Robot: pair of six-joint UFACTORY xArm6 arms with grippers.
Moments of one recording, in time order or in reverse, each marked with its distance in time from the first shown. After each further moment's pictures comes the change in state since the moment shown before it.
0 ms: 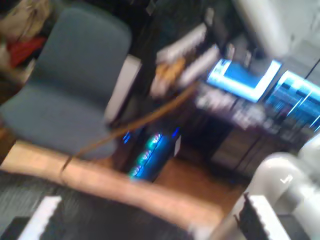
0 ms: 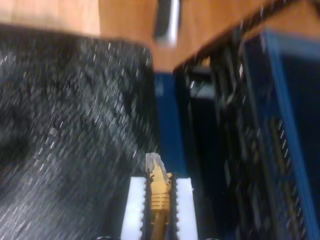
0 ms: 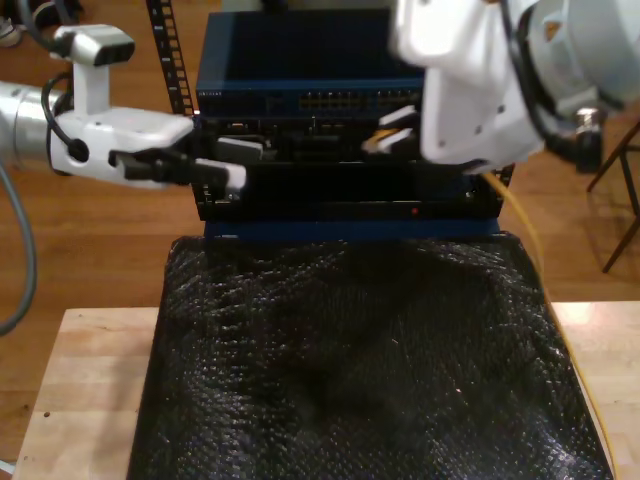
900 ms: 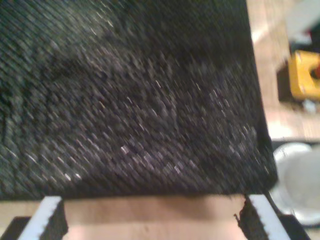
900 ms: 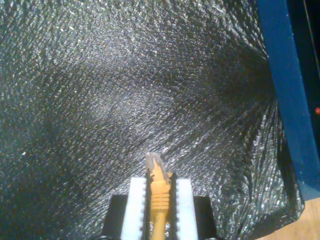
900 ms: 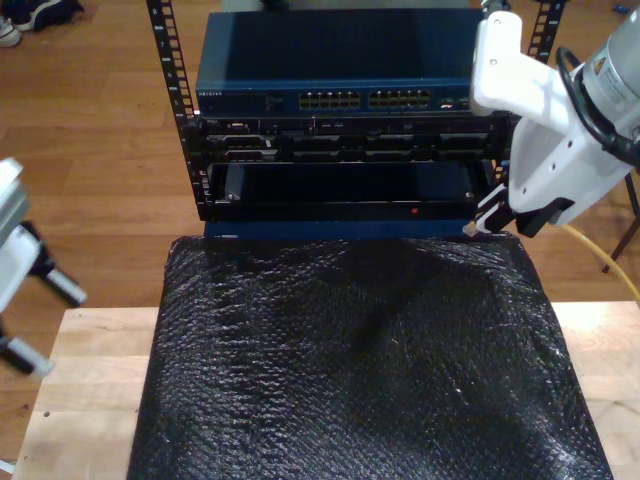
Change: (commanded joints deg) left arm 16.8 -11.1 6.2 41.3 -1.2 31.3; right arm -8.2 4.1 0.5 -3.1 13.5 1.8
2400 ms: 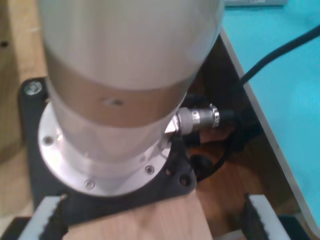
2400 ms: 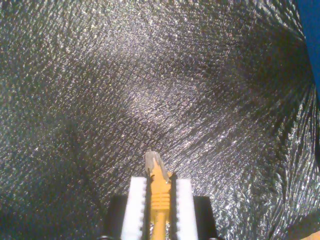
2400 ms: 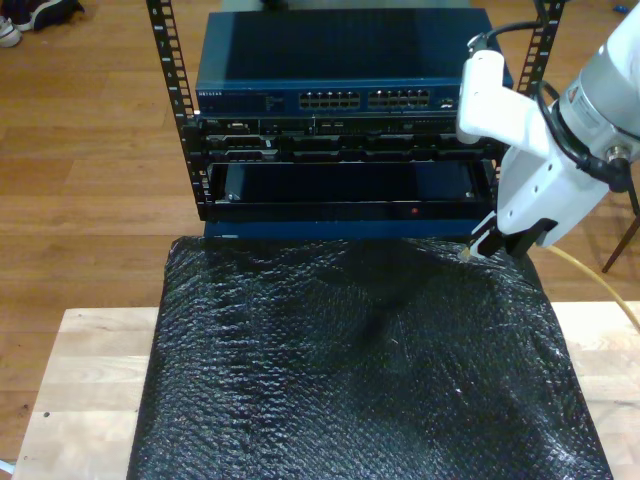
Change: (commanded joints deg) left arm 32.9 -9.7 36.7 27.1 -14.2 44.2; right arm 0.0 2.6 1.4 -0.2 -0.2 0.4
